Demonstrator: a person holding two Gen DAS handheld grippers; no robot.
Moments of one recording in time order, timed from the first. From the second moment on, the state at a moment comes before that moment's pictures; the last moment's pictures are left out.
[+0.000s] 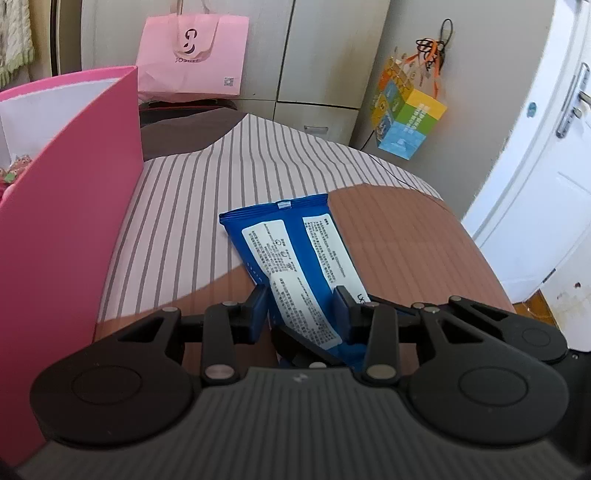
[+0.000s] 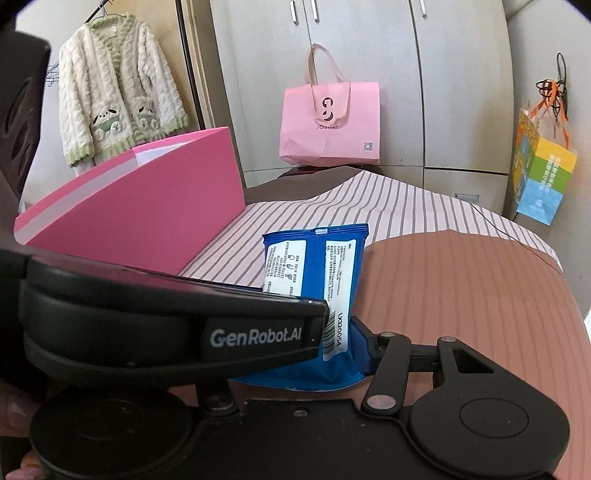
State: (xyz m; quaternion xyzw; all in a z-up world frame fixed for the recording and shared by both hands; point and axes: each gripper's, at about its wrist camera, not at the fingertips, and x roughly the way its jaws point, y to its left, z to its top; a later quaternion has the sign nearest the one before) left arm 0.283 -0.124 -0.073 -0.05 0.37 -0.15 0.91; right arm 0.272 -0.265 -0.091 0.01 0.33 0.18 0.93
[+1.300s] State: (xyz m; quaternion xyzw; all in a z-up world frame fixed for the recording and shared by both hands) left arm 0.080 -0.022 -0.001 -0.02 0.29 -0.16 0.94; right arm 0.090 -0.197 -0.024 0.00 0.28 0.23 0.93
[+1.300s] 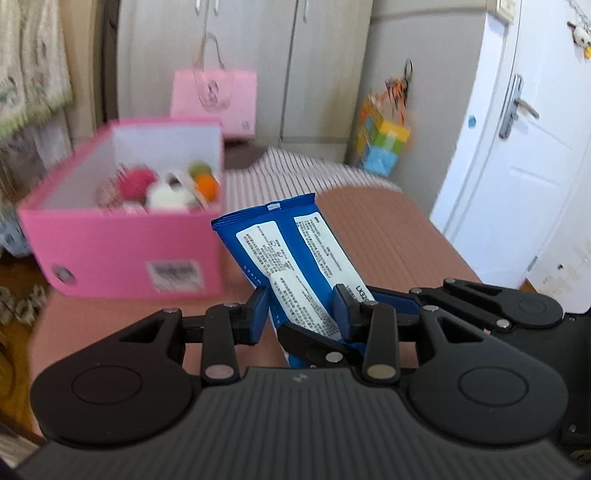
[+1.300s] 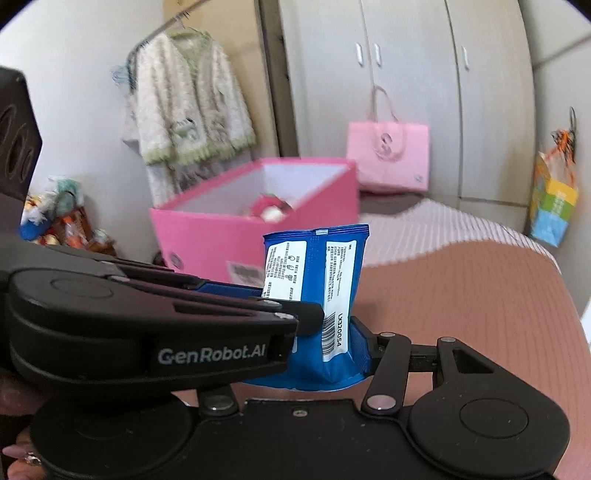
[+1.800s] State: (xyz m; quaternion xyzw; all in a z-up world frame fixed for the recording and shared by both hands) left arm 0.144 0.073 0.065 -0.03 0.24 -0.10 0.97; right arm 0.163 -0.115 0.033 0.05 0.23 0.31 0.92
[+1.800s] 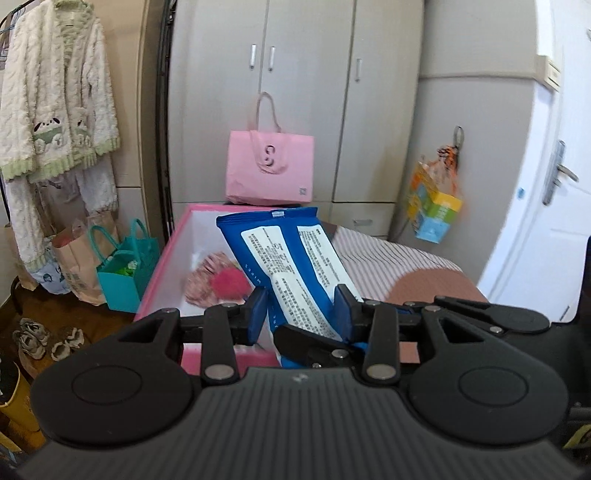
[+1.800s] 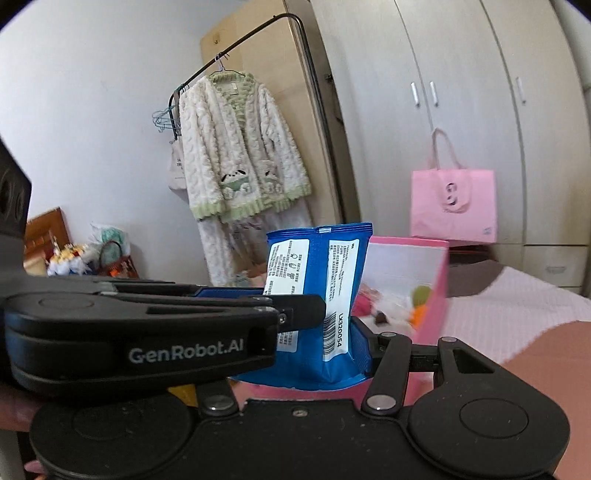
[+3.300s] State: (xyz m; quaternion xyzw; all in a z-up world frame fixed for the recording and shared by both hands) left arm 0.189 0.109 0.057 -0.10 0.25 -0.09 0.96; right arm 0.233 -0.113 0.036 -0.04 0.27 0.27 0.92
